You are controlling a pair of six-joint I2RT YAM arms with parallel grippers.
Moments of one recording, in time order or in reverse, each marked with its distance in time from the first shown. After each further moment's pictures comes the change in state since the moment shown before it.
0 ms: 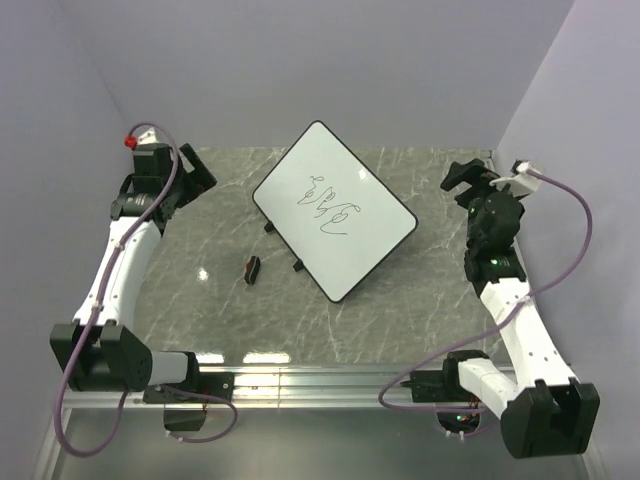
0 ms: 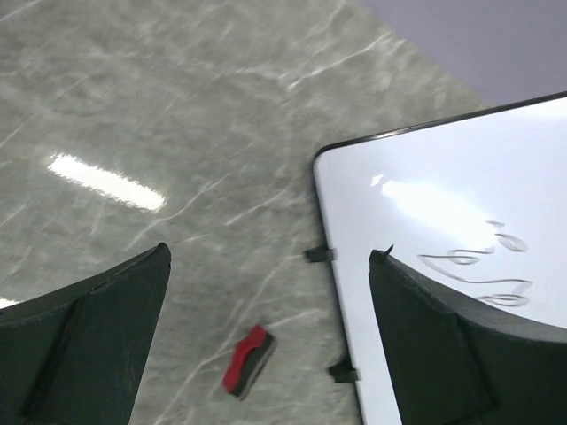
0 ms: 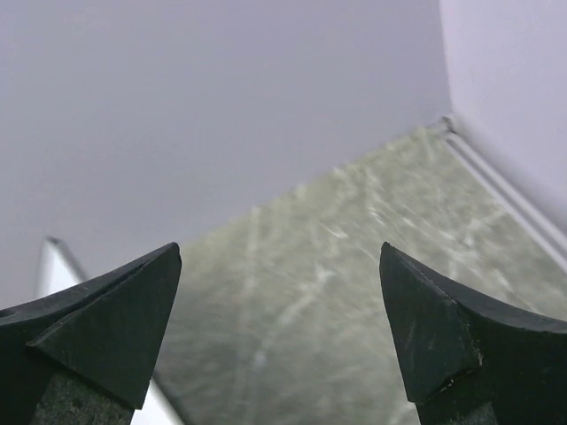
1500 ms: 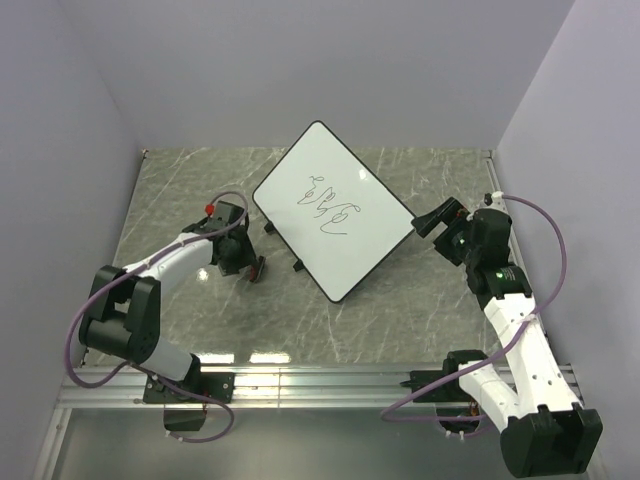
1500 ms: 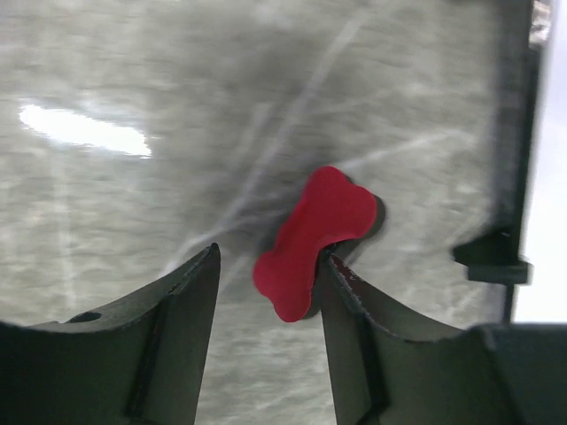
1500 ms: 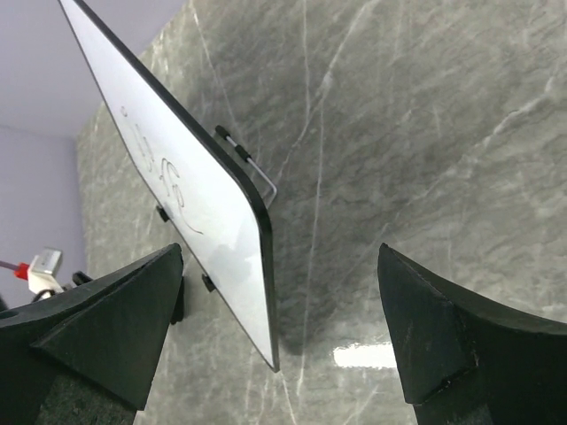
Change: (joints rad) left arm -0.275 0.156 -0.399 0.045 0.011 -0.119; right arm 0.001 -0.142 0.006 -0.643 -0.452 0.370
